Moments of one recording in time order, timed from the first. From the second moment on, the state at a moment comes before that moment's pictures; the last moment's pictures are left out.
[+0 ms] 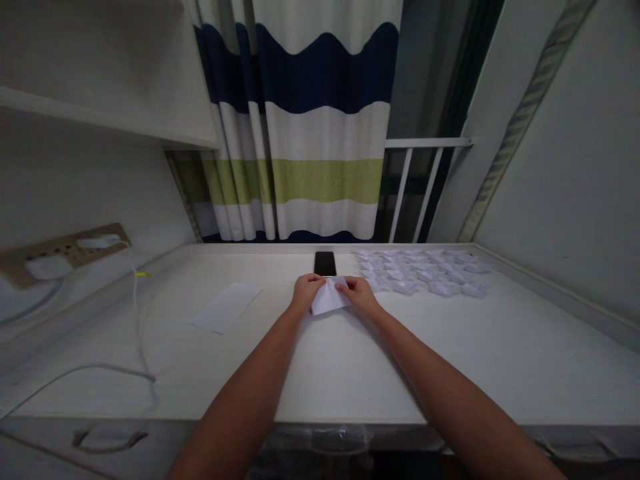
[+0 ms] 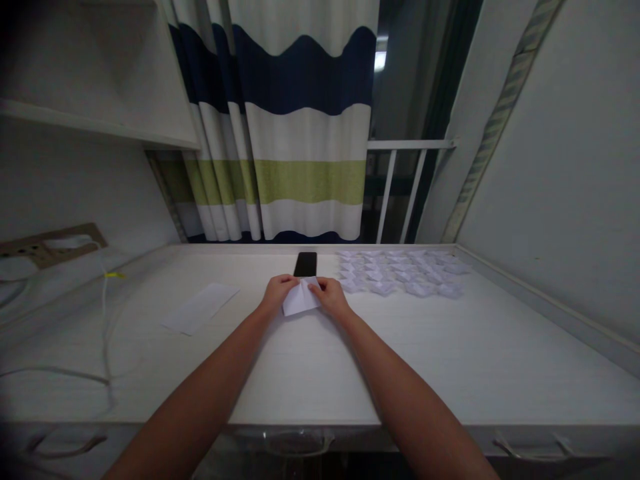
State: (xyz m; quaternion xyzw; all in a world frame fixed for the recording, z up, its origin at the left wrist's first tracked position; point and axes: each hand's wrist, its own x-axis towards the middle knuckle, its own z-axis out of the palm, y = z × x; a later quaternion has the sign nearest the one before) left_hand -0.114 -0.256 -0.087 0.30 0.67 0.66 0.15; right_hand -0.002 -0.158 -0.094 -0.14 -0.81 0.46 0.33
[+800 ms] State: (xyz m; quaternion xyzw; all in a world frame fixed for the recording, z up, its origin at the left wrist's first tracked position) left_hand -0.111 -0.255 -0.088 0.29 0.63 0.70 0.20; right_hand 0.004 -0.165 -0.087 -0.11 -0.87 0.30 0.38
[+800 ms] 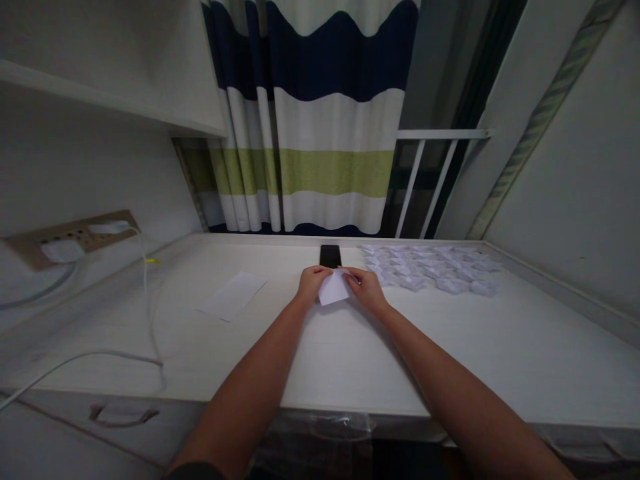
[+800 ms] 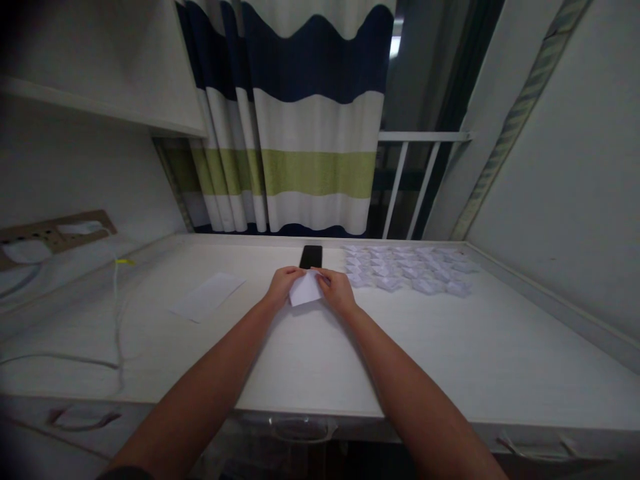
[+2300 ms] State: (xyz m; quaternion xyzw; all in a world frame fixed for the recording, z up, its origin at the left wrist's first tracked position) left_hand -0.109 -0.257 -0.082 0.30 0.59 0.72 0.19; right_hand -0.004 -0.159 -0.093 -0.09 -0.78 0.52 0.34
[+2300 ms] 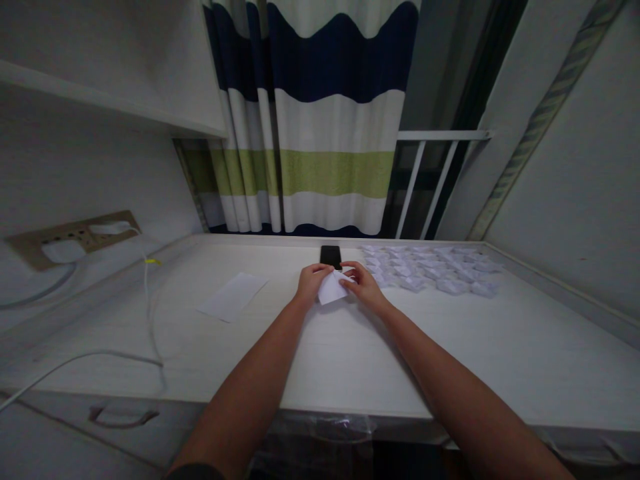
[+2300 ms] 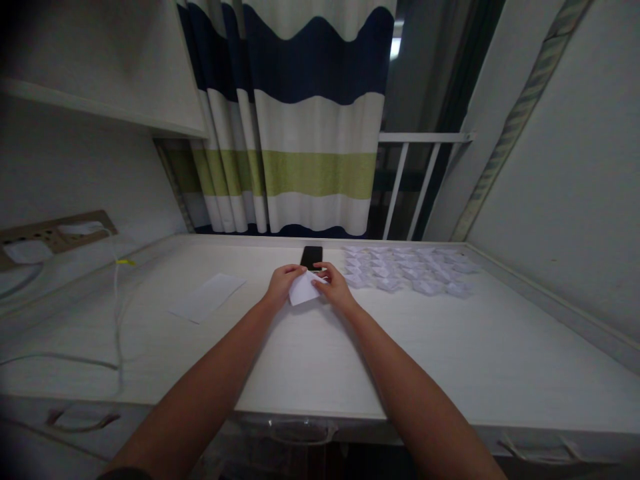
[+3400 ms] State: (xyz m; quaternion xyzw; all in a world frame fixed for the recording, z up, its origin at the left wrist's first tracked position) left_hand -0.100 -0.257 -0.085 0.34 0.61 0.67 0.24; right_hand -0.001 -0.161 -0.089 -0.19 -0.67 0.63 0.34
